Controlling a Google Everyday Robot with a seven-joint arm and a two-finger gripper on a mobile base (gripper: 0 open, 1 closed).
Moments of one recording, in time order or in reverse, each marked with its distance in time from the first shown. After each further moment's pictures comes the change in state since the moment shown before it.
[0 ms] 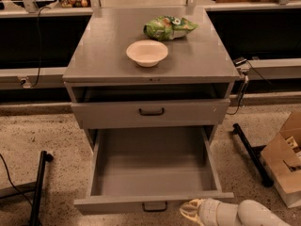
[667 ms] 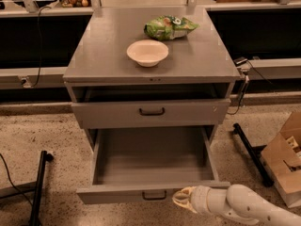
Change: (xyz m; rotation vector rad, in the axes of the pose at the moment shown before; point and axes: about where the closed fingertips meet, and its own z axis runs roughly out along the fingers) arm -0.021 -0.030 0.032 -0.023 -0.008 -0.064
